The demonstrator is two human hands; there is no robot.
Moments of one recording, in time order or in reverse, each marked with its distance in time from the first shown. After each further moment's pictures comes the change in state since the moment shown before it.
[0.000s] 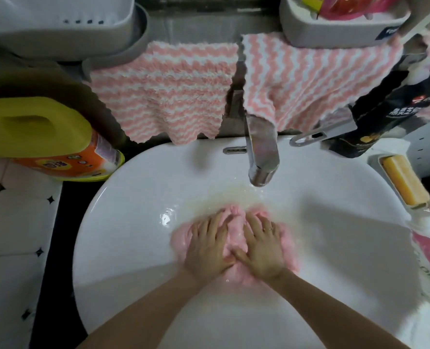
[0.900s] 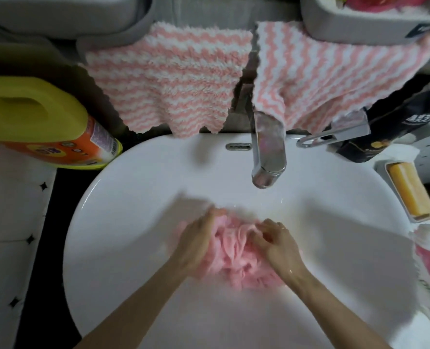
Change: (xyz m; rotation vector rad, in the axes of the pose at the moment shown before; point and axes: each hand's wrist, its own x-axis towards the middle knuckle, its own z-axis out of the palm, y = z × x) left_hand 0.023 0.011 -0.072 -0.831 -0.199 -0.480; right_hand 0.003 -0.007 -0.098 0.695 -0.254 0.347
